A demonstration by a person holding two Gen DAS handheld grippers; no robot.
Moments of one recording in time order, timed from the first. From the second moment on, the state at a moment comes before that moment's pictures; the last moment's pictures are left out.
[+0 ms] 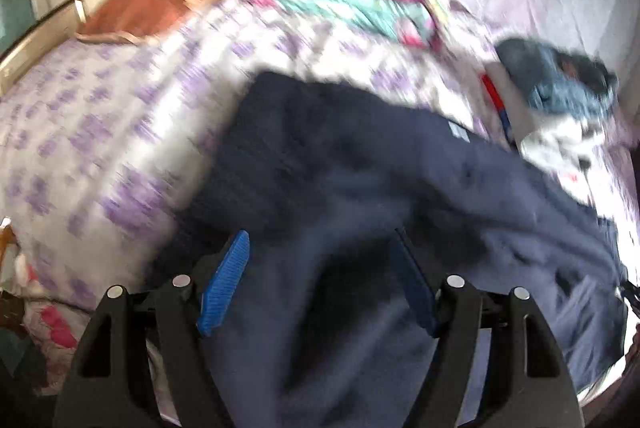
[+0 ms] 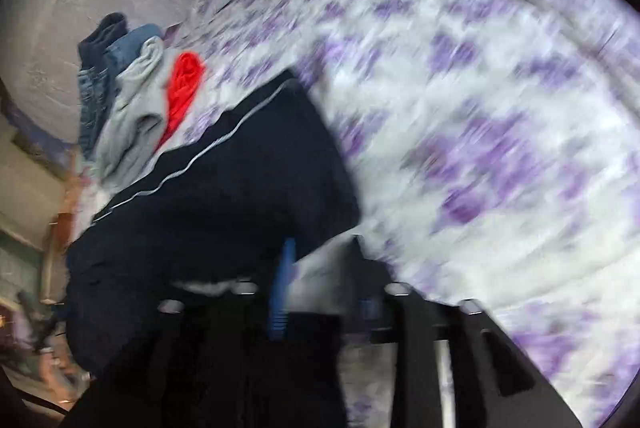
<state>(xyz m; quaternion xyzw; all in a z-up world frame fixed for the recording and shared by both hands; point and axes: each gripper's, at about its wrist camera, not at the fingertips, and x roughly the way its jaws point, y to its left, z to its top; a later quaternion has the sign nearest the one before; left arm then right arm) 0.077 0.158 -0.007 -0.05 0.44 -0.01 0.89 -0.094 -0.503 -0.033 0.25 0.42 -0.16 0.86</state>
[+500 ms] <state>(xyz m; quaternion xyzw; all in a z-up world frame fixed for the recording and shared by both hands) 0.202 0.222 -0.026 -0.09 0.49 0.06 0.86 0.071 -0.372 0.005 0.23 0.43 0.08 0.87</state>
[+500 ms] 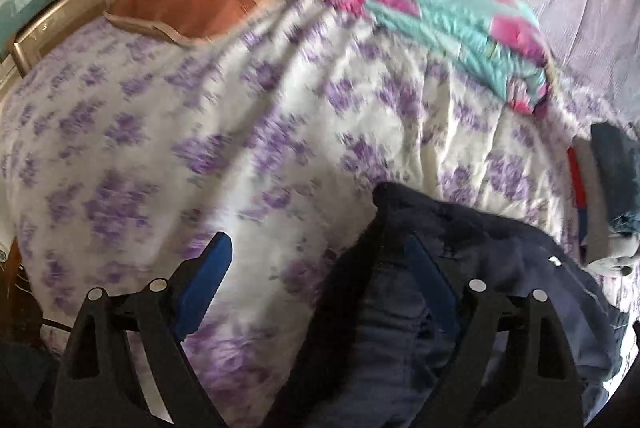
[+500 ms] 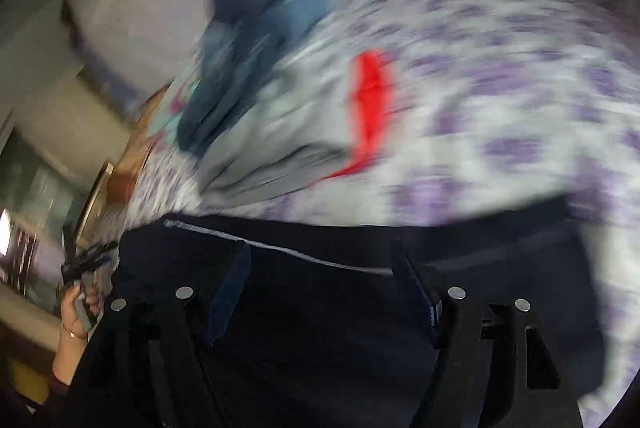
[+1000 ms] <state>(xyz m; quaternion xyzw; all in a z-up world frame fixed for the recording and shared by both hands) 0.234 0.205 -0.029 -0.04 0.54 -0.05 0.84 0.118 -0.368 -0.002 0.12 0.46 0.05 0.88</state>
